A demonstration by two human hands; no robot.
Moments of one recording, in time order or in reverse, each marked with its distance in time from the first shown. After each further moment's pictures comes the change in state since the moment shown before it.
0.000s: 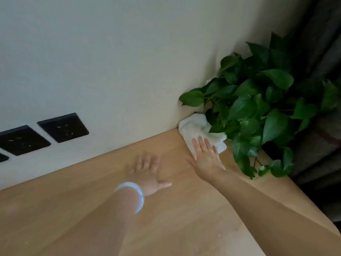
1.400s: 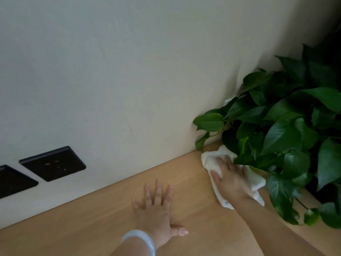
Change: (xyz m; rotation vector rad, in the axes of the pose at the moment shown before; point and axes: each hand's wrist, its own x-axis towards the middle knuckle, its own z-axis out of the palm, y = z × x) left_hand 0.025 -0.001 0.006 0.068 -0.023 0.045; right_hand 0.075 0.040 0.026 -0.131 0.126 0.230
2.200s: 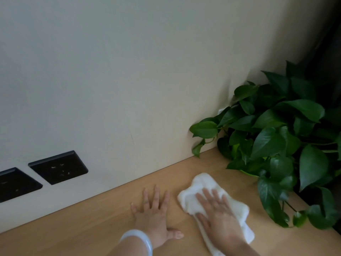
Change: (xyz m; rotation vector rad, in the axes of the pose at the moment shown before) left_hand -0.004 0.000 -0.007 -0.012 -0.027 0.007; right_hand -0.095 -0.019 0.010 0.182 0.123 -0.332
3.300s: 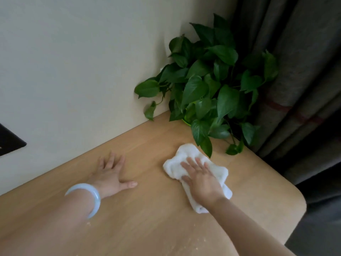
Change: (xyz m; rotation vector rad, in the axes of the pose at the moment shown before) left_hand -0.002 -0.004 -0.001 0.009 0.011 0.005; right_hand -0.082 0.057 -0.014 0.168 -0.139 0.226
